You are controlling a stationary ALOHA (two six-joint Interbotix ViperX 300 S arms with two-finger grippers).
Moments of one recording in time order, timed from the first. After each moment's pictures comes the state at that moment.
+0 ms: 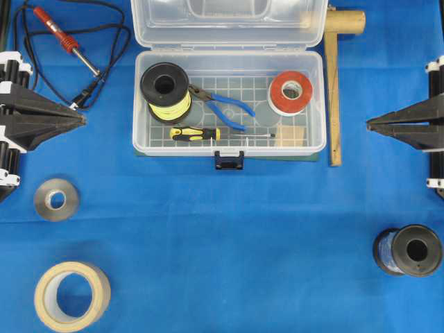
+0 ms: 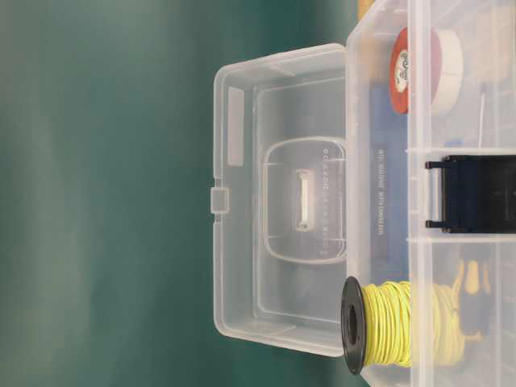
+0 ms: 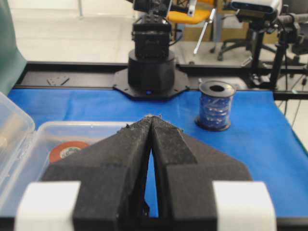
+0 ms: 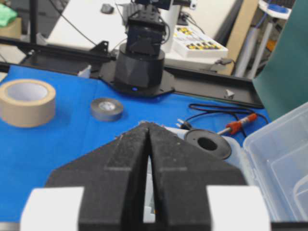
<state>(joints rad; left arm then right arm) 0.00 -0.97 1.18 0.00 -0.29 0.00 0.00 -0.96 1.19 0.00 -0.29 0.00</state>
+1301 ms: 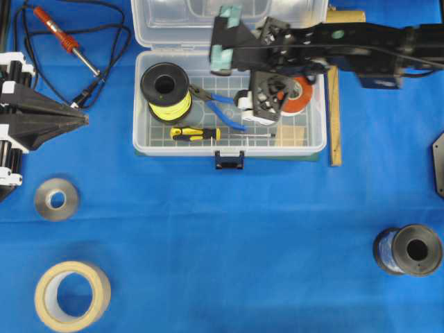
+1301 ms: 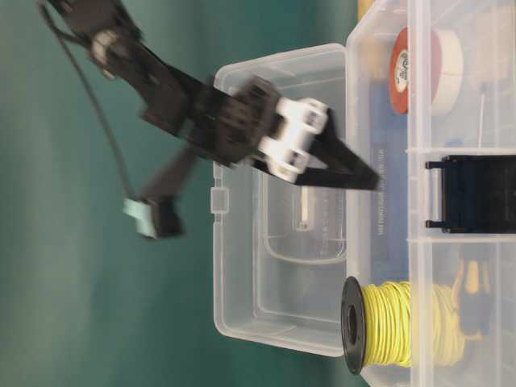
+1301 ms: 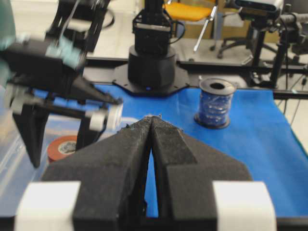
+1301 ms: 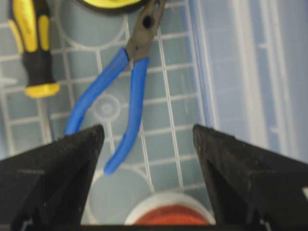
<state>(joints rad) 0.00 -0.96 1.18 -0.03 -0.29 0.00 -0.28 0.17 0.32 -0.01 0.54 0.03</state>
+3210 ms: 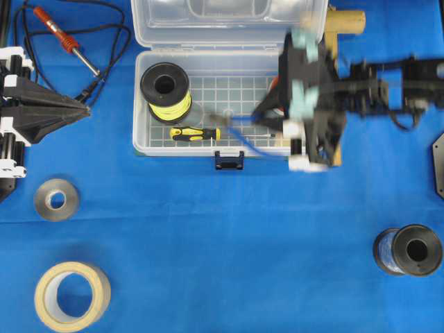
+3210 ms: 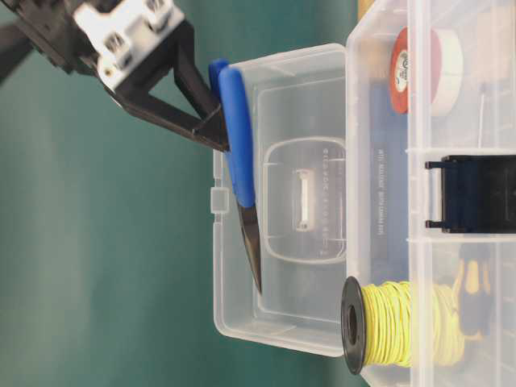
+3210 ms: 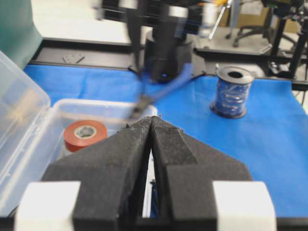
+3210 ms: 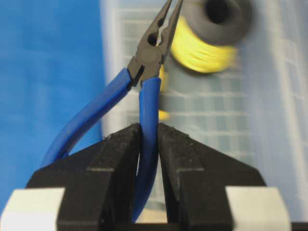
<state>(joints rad) 0.05 -0.96 1.19 -0.03 -0.24 -0.01 -0.05 -0.25 0.52 -0.01 0.41 0.10</state>
